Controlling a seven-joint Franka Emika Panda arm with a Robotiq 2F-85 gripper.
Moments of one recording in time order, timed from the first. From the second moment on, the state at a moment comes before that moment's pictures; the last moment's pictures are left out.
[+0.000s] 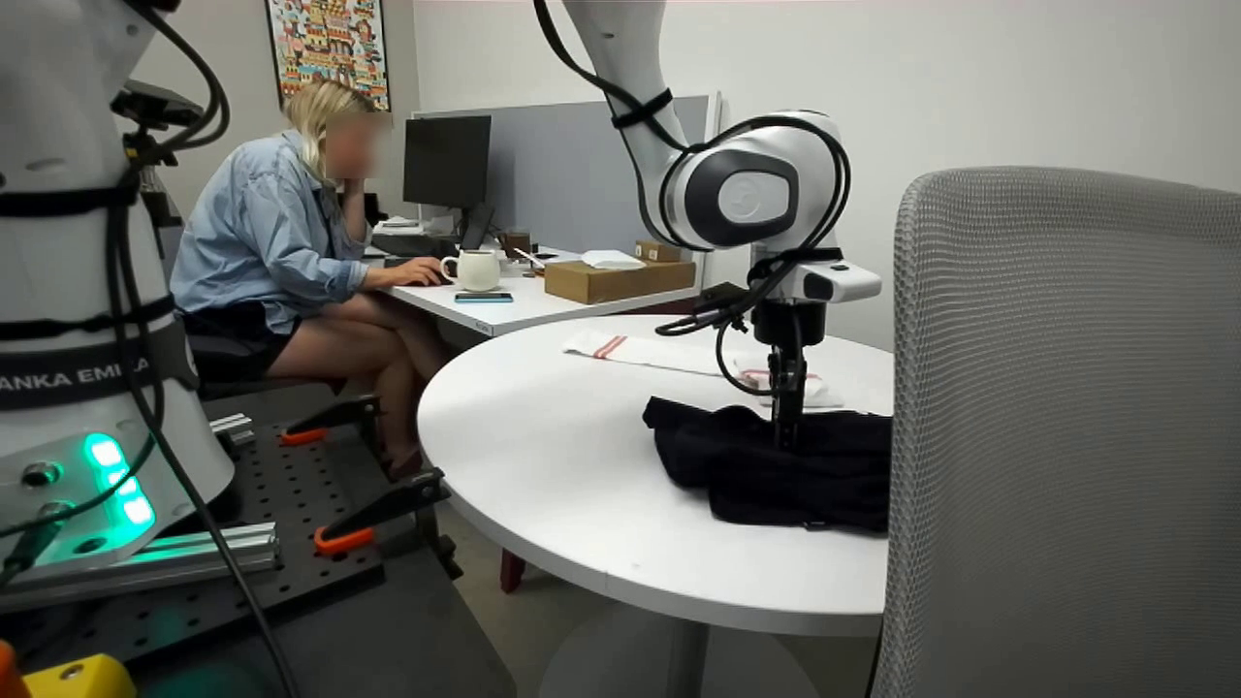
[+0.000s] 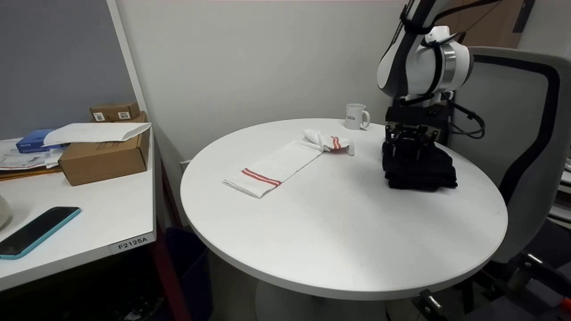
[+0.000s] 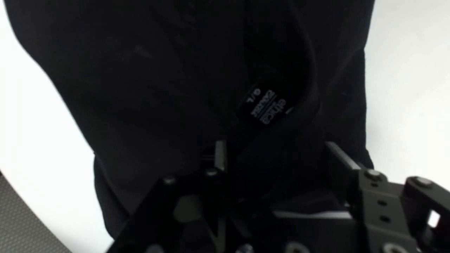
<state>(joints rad) -0.08 0.64 -0.28 -1.99 0.12 2.68 0.48</state>
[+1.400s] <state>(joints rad) -0.06 0.24 -0.27 -1.99 0.09 2.68 0.38</state>
